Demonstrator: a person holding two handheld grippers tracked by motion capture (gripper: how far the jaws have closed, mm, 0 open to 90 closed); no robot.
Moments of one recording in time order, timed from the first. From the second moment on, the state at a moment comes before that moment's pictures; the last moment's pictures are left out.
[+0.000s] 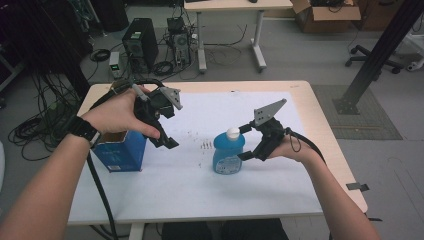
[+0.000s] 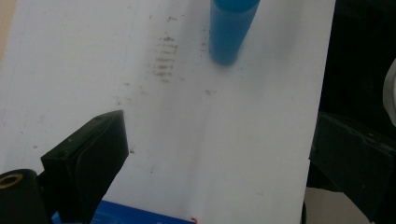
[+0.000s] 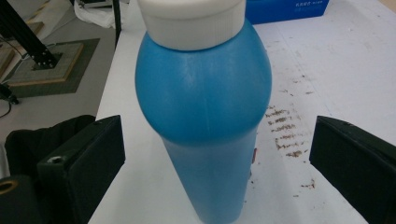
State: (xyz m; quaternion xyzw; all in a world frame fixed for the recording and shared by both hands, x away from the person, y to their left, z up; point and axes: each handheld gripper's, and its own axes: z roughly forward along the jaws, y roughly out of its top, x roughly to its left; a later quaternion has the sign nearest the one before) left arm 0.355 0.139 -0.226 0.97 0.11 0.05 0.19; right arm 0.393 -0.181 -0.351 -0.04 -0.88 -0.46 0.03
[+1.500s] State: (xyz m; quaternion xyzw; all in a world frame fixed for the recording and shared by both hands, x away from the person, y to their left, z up) left arm 0.351 0.141 -0.230 0.97 0.11 0.04 0.19; right arm 0.396 -0.162 -0.376 -0.04 -0.86 -0.50 0.05
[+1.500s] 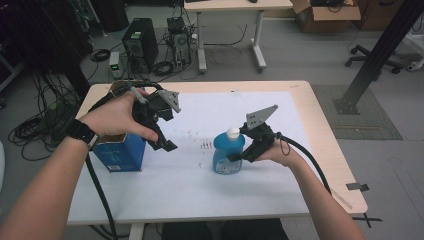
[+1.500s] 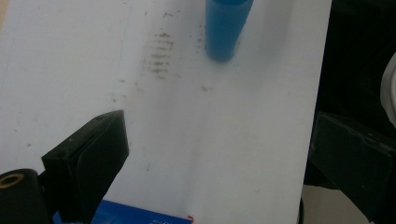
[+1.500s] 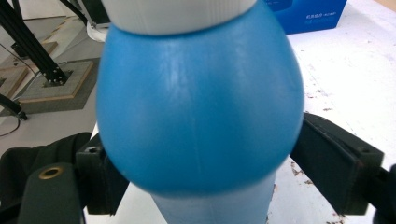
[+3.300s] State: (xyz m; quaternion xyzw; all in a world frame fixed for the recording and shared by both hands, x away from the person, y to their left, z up) left arm 0.350 0.141 -0.227 0.97 0.10 0.04 0.19; right arm 0.394 -0.164 -0.378 -0.02 -0.86 -0.51 0.05
